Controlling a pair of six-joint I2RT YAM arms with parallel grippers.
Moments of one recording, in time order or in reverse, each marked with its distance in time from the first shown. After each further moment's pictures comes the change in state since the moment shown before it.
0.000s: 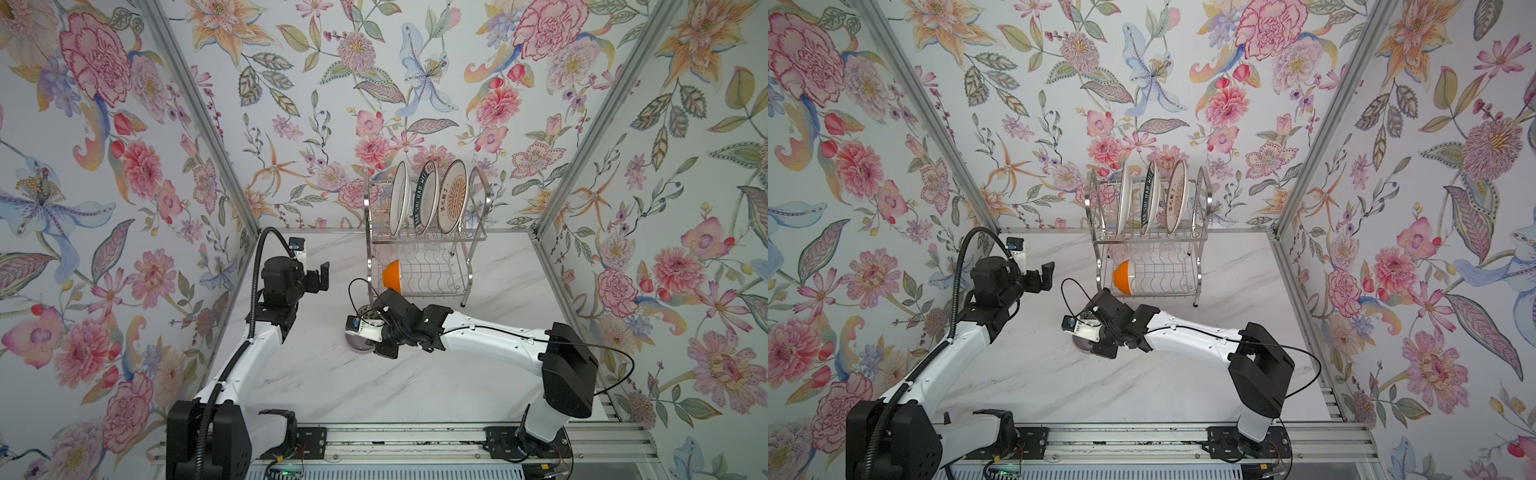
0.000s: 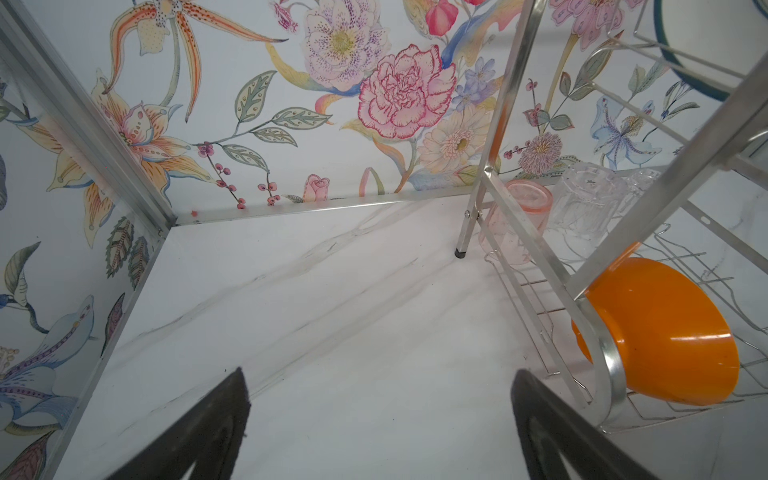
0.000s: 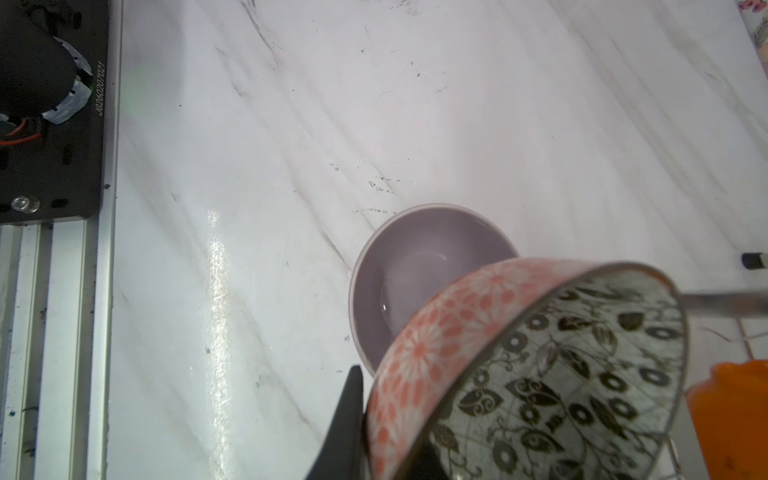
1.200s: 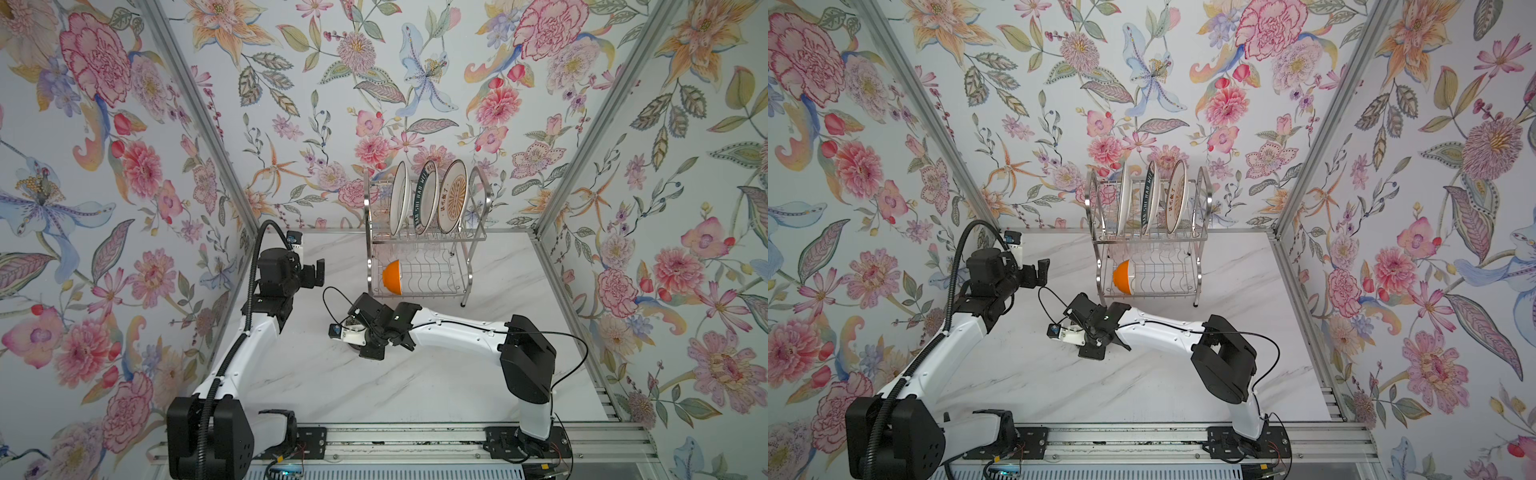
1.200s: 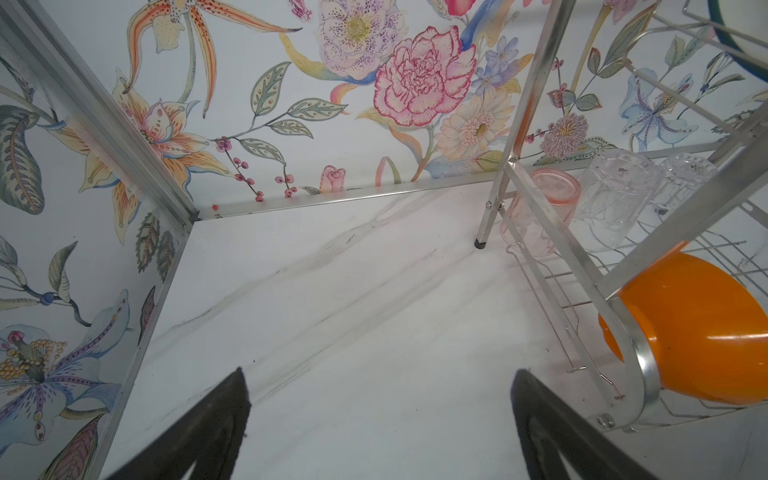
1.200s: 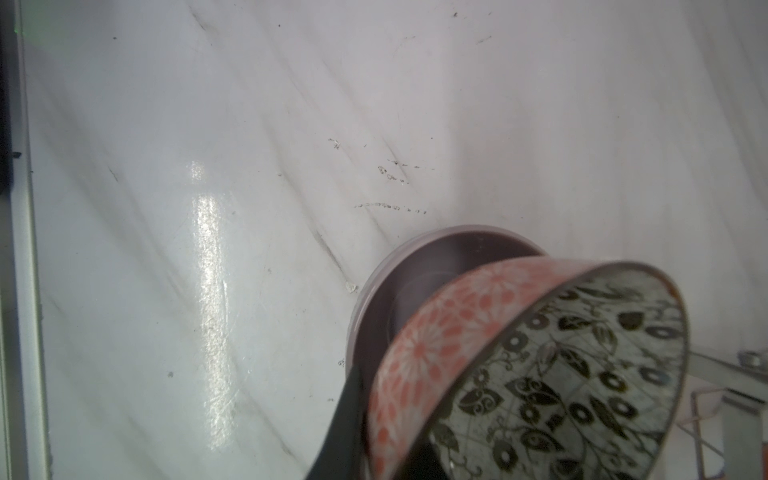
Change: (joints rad) left arm 0.024 0.031 0.101 -0.113 0.010 0.053; right arm 0.040 0.199 0.208 -0.169 0.078 -0.038
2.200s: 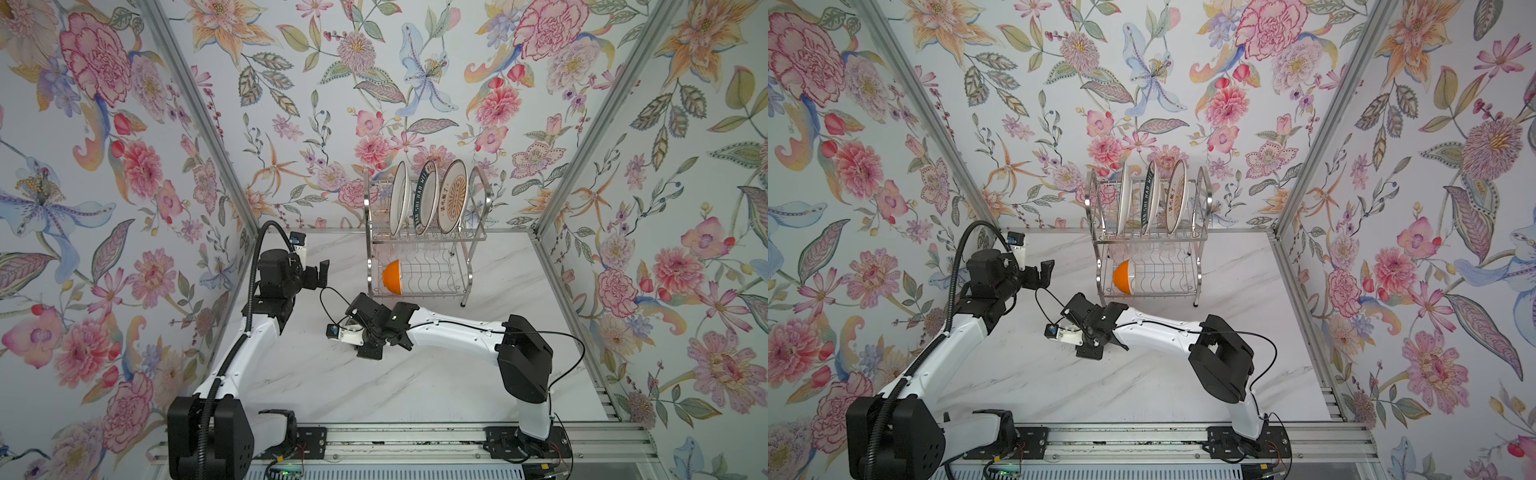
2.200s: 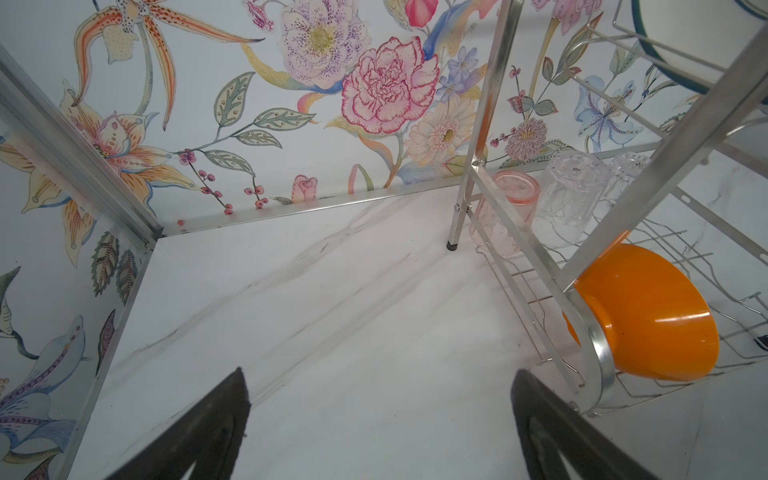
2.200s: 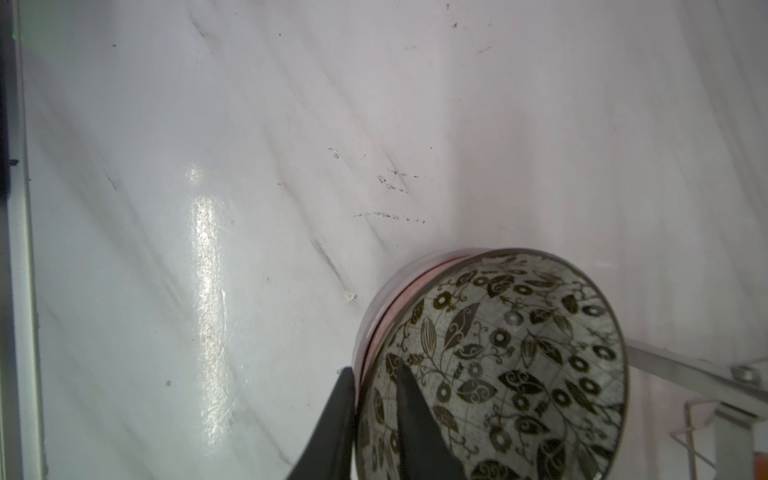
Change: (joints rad) left arm 0.001 -0.002 -0.019 0.034 0.078 0.008; right arm 0.007 0.019 0.026 -0.002 0.007 -0.002
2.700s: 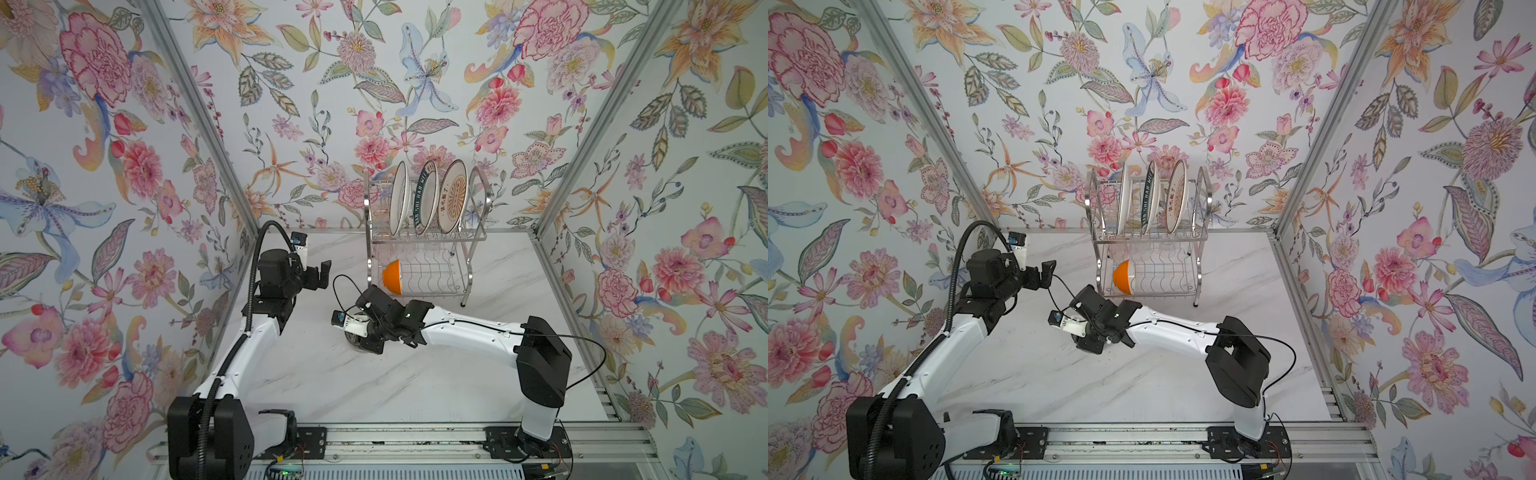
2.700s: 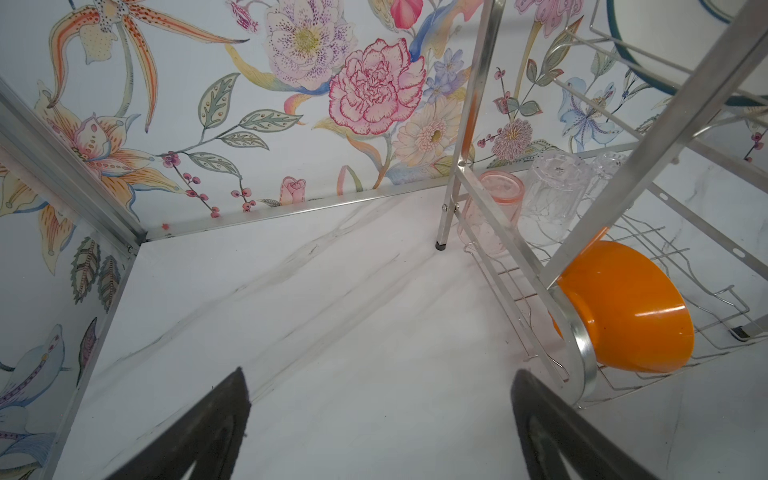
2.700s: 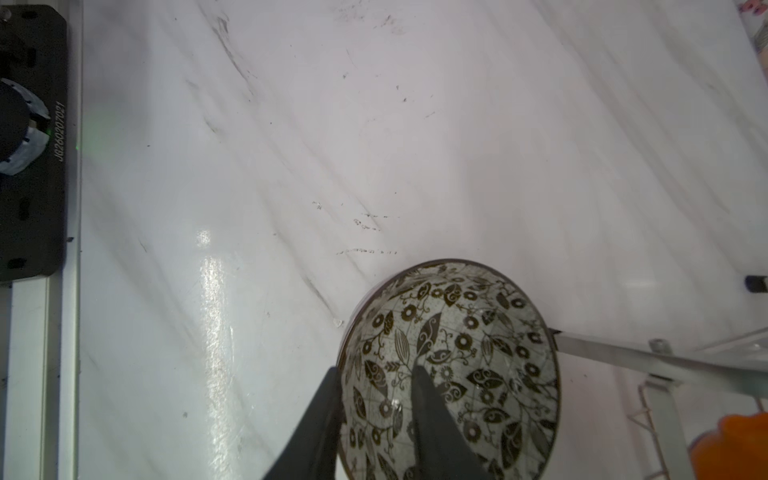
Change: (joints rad) left arm 0.000 0.000 0.002 -0.001 0.039 -0.001; right arm -0.040 -0.127 -0.114 0.172 -0.060 0.099
